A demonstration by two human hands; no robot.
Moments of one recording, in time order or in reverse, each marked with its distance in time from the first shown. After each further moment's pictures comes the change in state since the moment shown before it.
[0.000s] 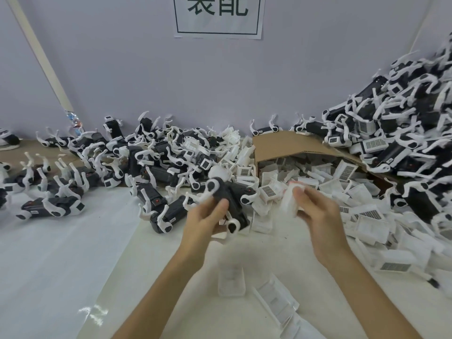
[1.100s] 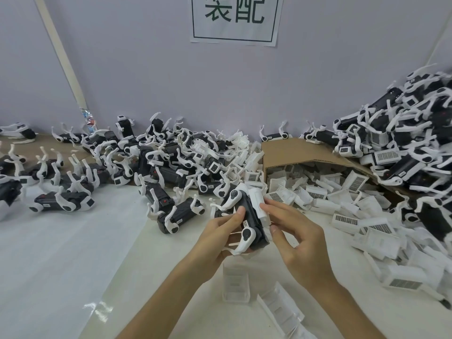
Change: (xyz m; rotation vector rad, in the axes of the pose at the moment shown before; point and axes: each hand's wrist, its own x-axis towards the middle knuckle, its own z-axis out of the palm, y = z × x) left_hand -0.012 0.015 0.012 -0.117 -0.123 -0.361; right_hand -0.028 0.015 0.026 -0.389 -0.251 -0.504
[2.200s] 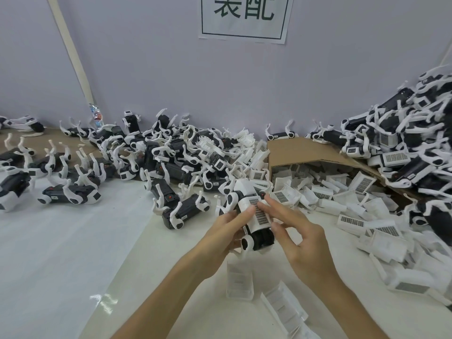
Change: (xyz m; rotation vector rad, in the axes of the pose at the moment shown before) left_hand 0.007 -0.007 -0.007 0.070 -0.094 0.077; right_hand 0.001 -0.006 0.000 0.014 -0.108 0.103
